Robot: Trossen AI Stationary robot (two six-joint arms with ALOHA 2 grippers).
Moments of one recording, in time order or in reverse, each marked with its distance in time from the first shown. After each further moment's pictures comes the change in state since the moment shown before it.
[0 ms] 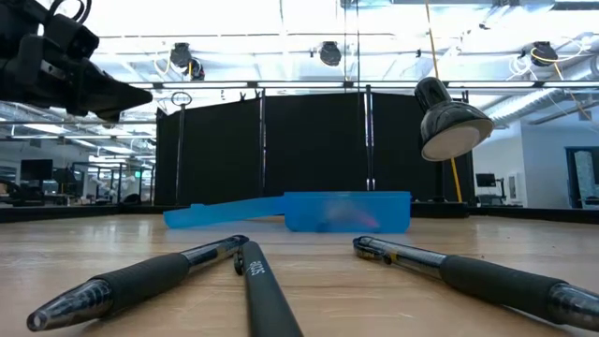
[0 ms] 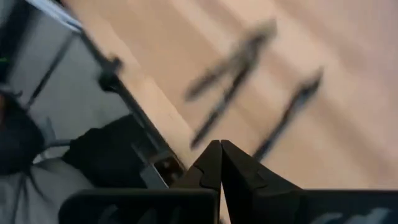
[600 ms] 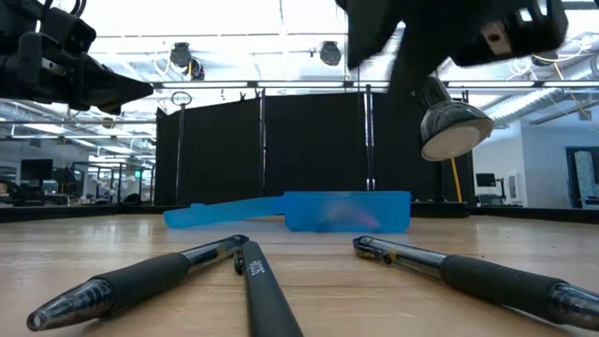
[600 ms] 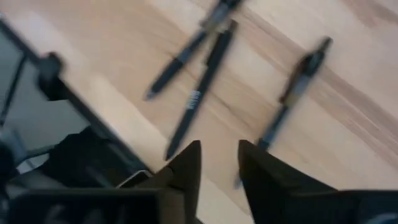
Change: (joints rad) left arm 0.000 0.000 0.002 0.038 0.001 0.064; right arm -0.035 0.140 -0.009 0.049 -0.107 0.131
